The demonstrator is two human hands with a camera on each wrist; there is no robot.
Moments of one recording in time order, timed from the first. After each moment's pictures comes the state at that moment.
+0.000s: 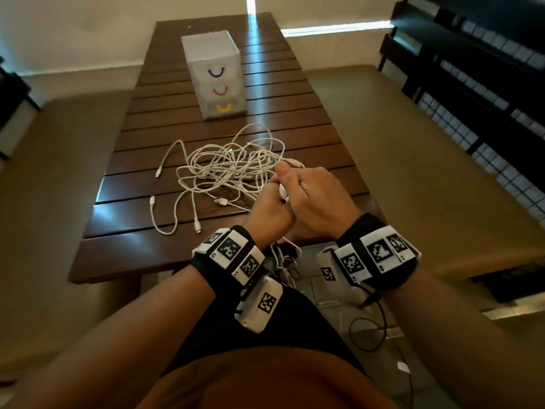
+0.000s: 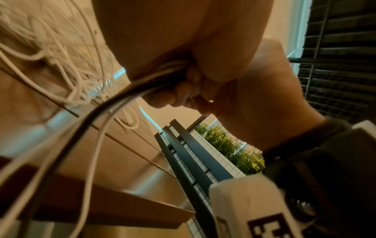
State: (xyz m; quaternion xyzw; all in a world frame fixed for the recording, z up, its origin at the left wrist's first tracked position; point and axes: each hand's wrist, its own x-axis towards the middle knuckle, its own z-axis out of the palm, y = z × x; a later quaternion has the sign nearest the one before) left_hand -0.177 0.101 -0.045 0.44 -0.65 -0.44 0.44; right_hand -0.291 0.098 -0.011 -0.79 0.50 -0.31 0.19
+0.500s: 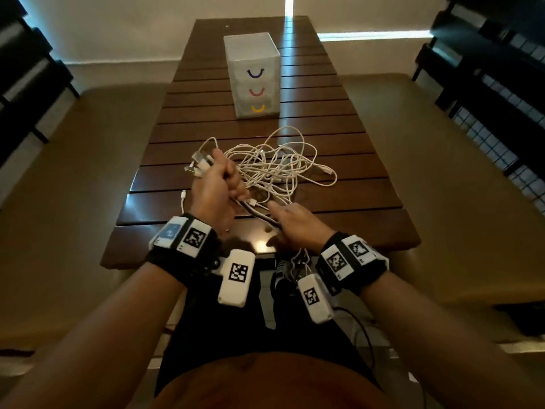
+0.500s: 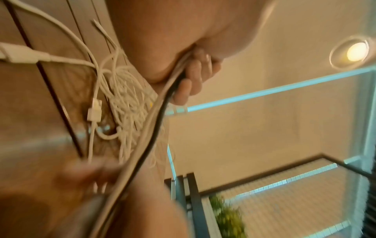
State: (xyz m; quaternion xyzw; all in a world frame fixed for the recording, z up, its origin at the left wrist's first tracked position) left_hand -0.069 0.083 -0.027 0.44 -0.24 -0.58 0.64; right_hand -0.224 0.082 -0.060 -0.68 0.50 -0.15 0.51
